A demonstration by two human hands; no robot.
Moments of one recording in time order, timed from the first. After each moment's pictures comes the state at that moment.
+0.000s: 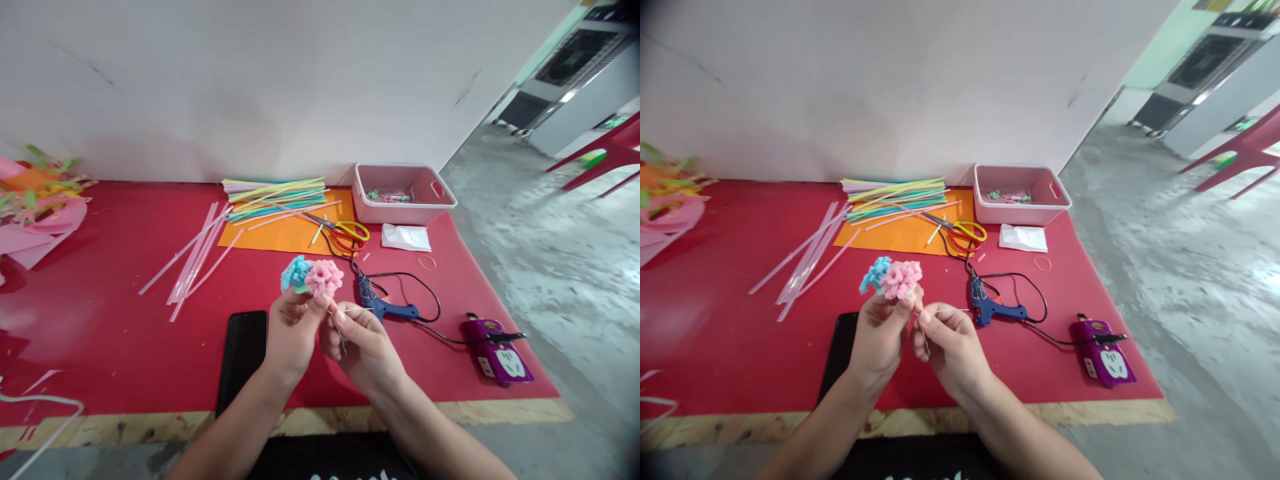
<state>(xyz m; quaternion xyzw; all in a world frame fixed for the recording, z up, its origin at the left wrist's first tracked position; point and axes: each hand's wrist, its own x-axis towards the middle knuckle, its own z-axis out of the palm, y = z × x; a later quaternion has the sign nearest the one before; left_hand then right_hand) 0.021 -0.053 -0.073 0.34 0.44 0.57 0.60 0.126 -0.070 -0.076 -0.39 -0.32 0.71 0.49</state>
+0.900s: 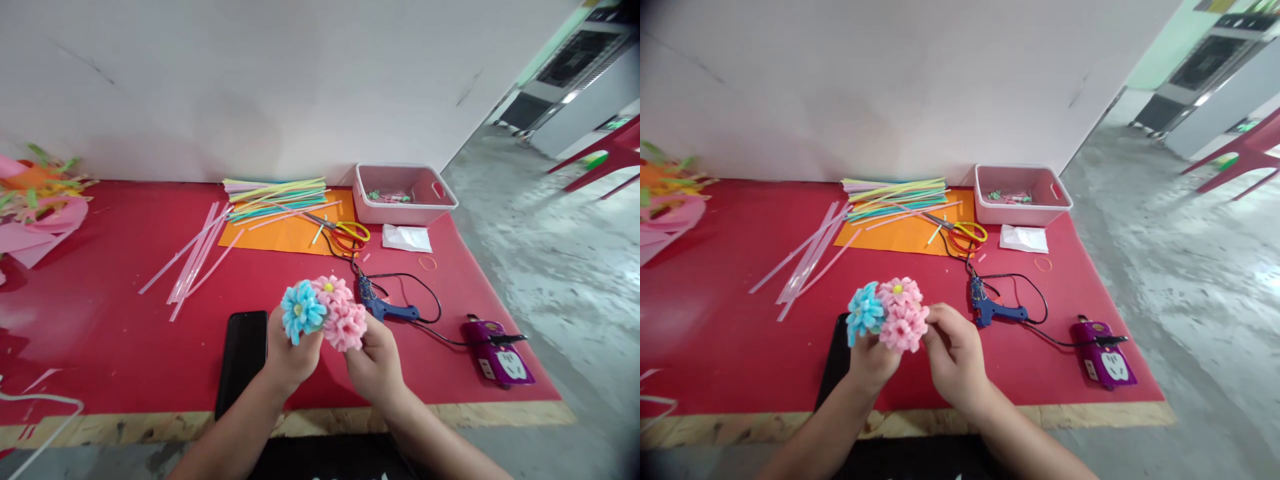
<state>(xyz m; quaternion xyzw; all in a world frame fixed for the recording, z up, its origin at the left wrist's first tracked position) 0.007 -0.059 -0.075 0.43 0.48 0.57 0.52 0.136 -0.077 -0.084 -0.42 -0.52 0.51 0.54</state>
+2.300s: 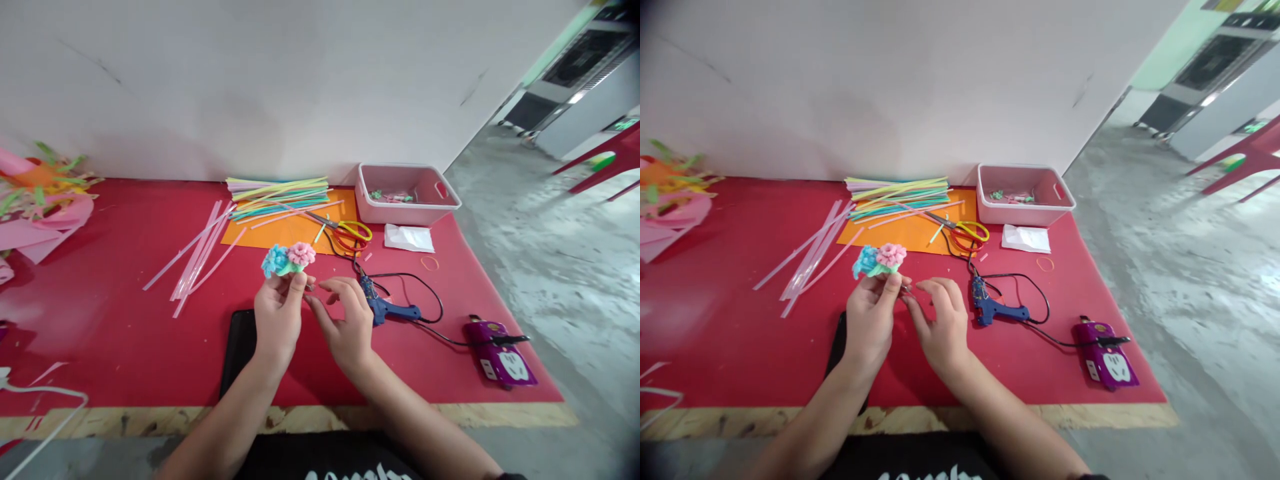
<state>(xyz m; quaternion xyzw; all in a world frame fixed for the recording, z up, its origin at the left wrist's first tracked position) 0.002 -0.035 -0.091 0.33 0.50 0.64 0.49 0.110 -0.050 -0.100 -0.54 -0.52 0.37 0.55</state>
